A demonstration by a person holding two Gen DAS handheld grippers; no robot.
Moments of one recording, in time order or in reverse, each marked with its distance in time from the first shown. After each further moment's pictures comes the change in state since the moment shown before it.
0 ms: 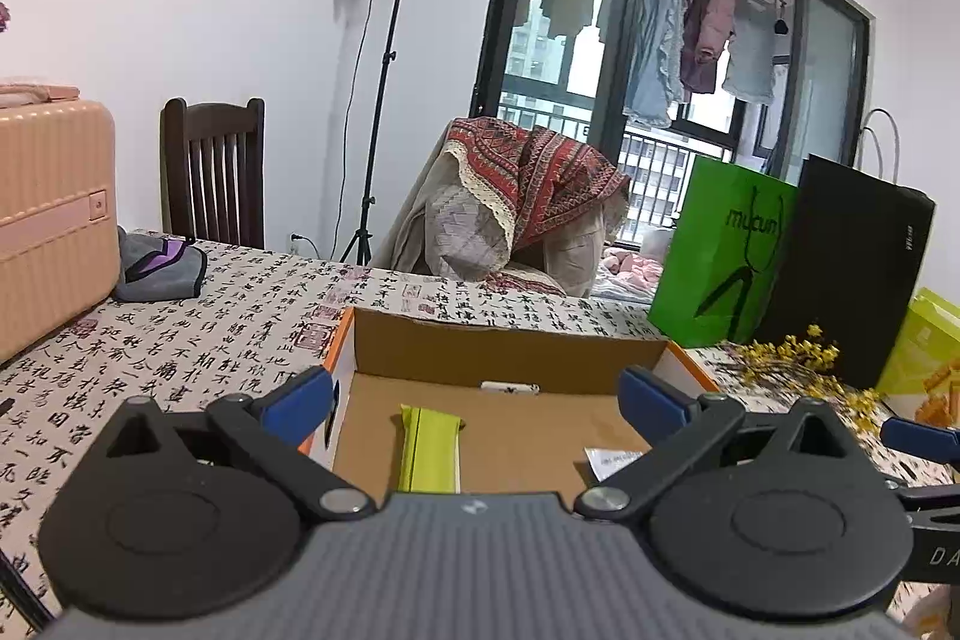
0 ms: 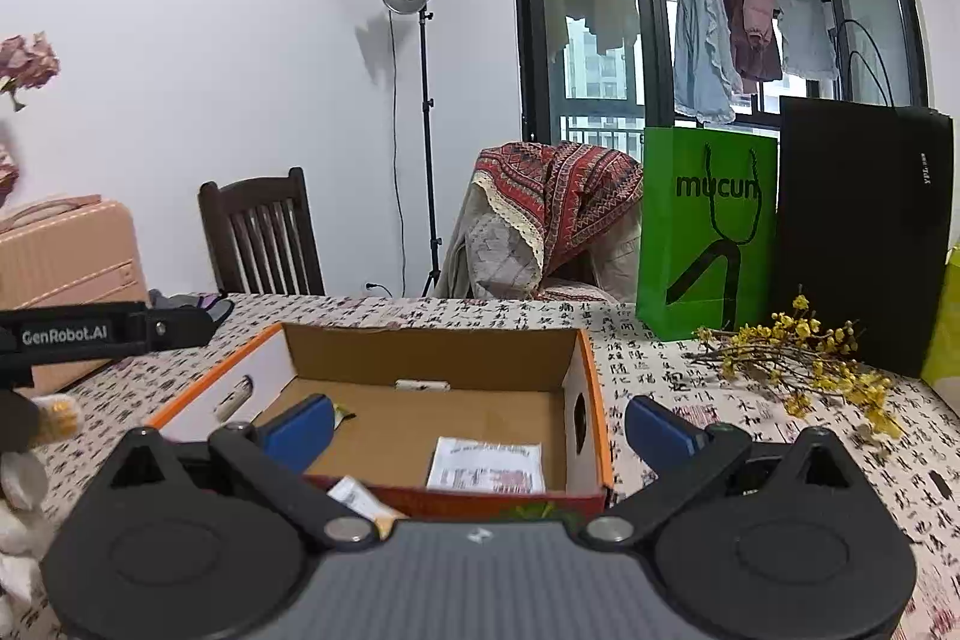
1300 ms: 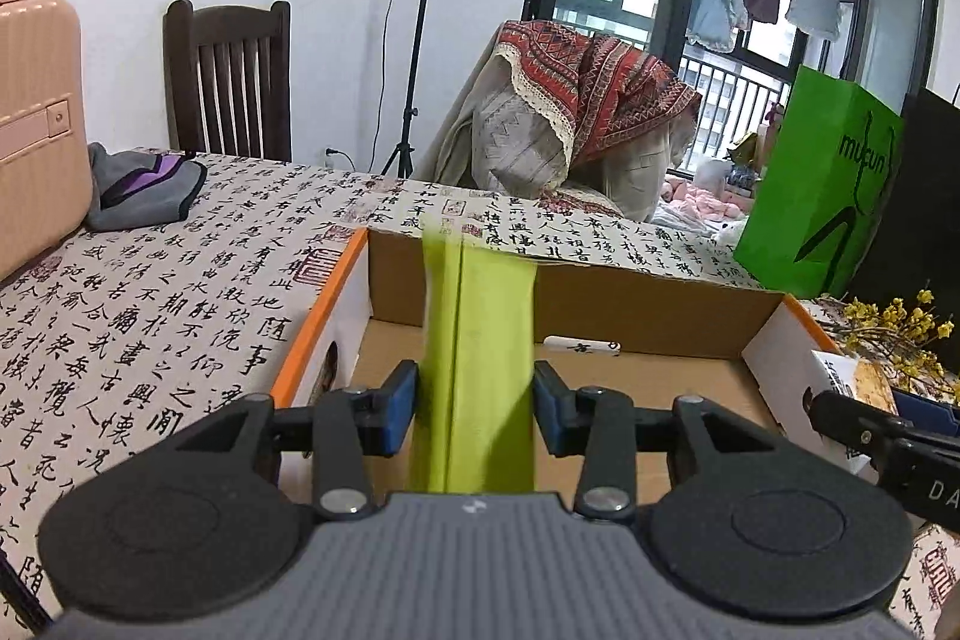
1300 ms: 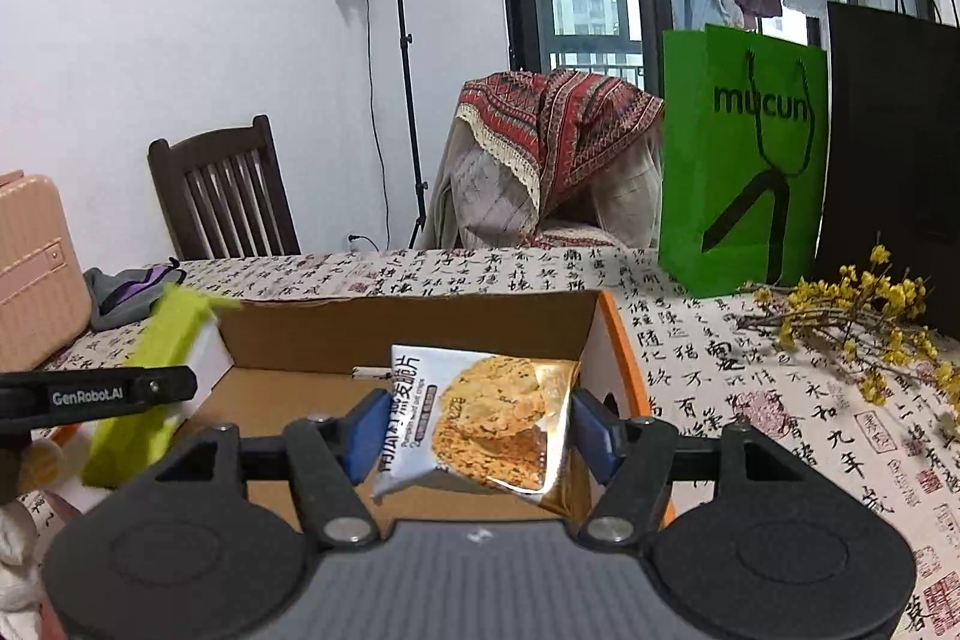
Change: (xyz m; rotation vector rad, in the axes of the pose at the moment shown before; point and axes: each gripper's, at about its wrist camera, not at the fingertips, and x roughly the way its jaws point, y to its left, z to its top) left arm 0.131 0.015 -0.007 -0.033 0.172 0.104; right arm 0.141 -0.017 0.006 0.053 0.125 -0.005
